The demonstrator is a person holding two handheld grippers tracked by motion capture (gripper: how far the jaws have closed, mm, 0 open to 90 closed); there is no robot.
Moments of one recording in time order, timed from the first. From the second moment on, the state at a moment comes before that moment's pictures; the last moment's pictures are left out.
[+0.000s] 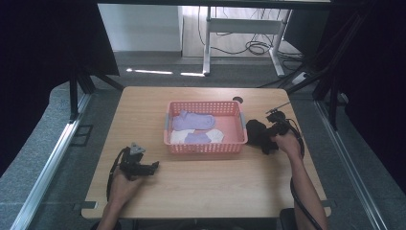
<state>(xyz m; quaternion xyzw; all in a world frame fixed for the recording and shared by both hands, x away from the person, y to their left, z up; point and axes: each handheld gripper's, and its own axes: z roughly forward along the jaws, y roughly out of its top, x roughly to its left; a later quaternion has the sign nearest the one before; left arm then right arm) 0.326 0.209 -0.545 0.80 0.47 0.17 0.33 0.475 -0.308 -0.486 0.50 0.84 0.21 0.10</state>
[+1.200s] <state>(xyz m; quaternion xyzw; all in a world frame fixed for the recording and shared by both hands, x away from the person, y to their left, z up) 0.326 0.209 -0.545 0.80 0.47 0.17 0.32 0.453 -0.296 -0.444 0.46 0.85 0.23 0.12</state>
